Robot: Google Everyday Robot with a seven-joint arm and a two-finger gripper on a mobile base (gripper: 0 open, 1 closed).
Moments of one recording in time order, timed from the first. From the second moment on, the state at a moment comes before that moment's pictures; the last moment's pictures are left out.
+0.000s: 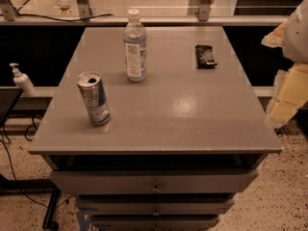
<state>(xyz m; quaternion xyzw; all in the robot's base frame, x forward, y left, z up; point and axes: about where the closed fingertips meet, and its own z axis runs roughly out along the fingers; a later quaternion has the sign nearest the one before) 0.438 -0.216 0.978 -0.60 0.78 -0.04 0.16</state>
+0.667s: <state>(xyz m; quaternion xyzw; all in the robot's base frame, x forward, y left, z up) 0.447 -0.213 0.976 -0.61 0.77 -0.05 0.17</state>
